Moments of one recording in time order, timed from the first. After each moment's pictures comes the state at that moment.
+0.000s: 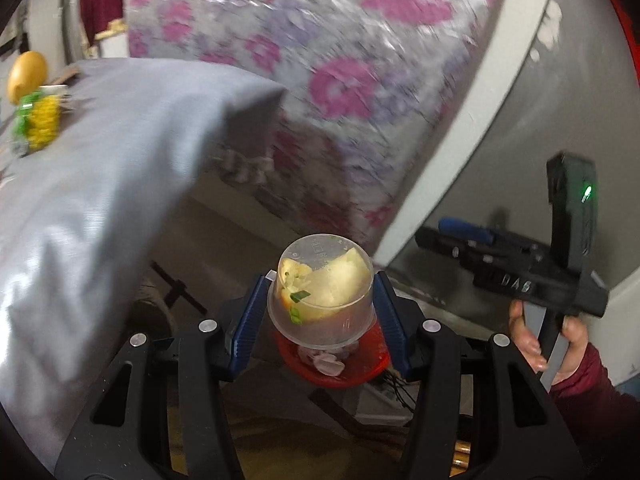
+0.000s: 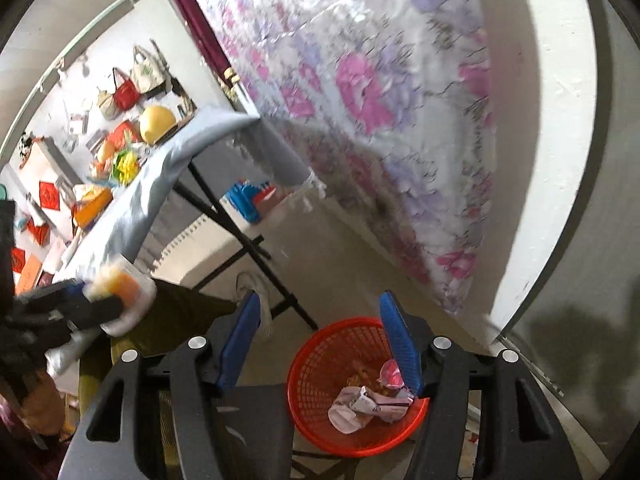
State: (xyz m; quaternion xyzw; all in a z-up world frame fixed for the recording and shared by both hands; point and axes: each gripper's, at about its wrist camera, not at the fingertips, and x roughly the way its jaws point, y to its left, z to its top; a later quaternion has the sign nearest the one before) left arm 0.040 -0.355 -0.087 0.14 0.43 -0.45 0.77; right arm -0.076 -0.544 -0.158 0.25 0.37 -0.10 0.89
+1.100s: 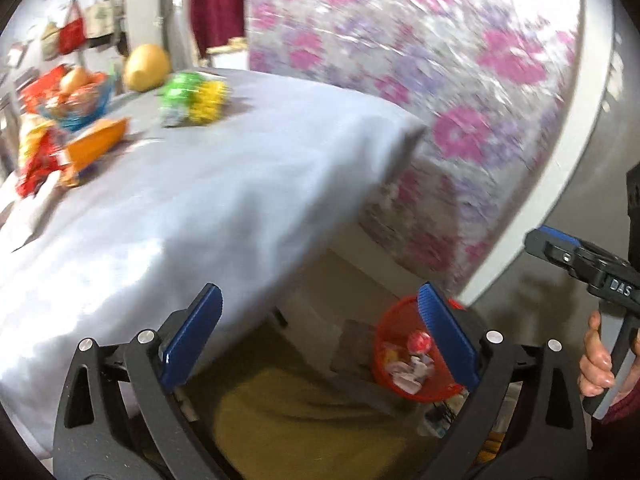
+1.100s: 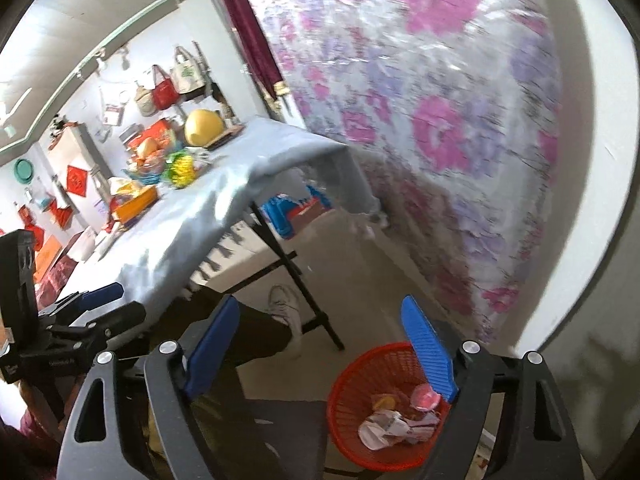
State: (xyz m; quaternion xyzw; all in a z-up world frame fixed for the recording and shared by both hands) left arm 0.054 -0.250 -0.072 0.11 0.37 -0.28 0.88; right arm -0.046 -0.486 -0.117 0.21 0.34 -0.03 0.92
